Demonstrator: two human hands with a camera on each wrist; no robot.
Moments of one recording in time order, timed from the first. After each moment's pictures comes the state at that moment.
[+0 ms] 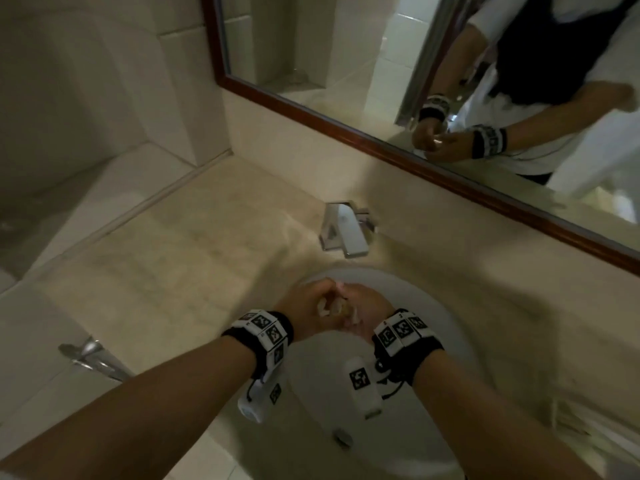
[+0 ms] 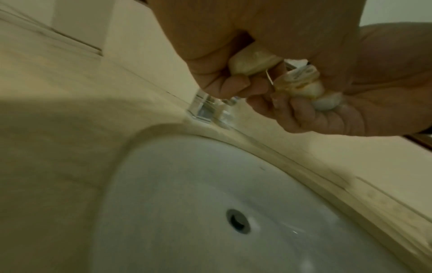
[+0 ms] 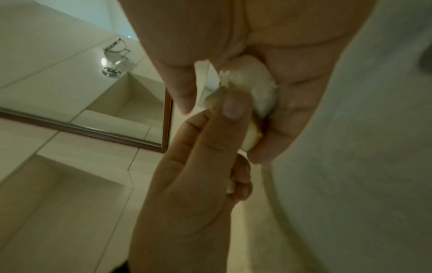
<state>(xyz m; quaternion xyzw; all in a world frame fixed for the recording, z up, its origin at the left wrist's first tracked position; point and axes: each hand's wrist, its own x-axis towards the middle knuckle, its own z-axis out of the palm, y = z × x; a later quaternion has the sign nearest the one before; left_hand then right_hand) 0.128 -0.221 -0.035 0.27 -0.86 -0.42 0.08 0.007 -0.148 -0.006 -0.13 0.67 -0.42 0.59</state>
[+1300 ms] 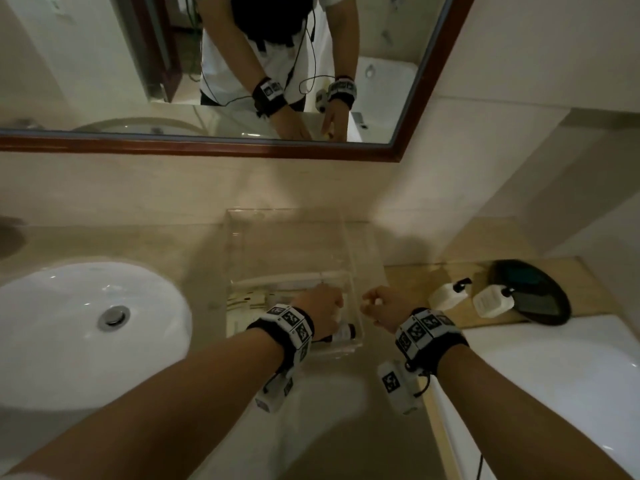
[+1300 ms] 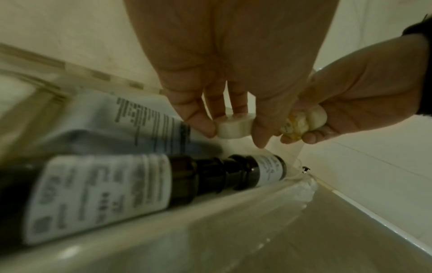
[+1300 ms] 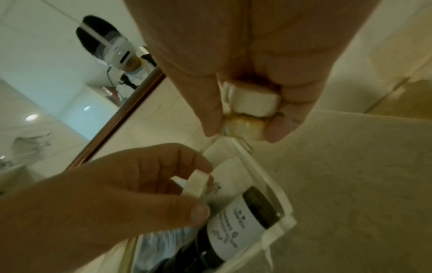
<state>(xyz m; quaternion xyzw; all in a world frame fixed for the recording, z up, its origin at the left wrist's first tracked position) -0.220 0.227 -0.032 0.02 -0.95 -0.24 -0.22 -0.281 0.385 -0.025 -0.04 0.91 -0.27 0.32</state>
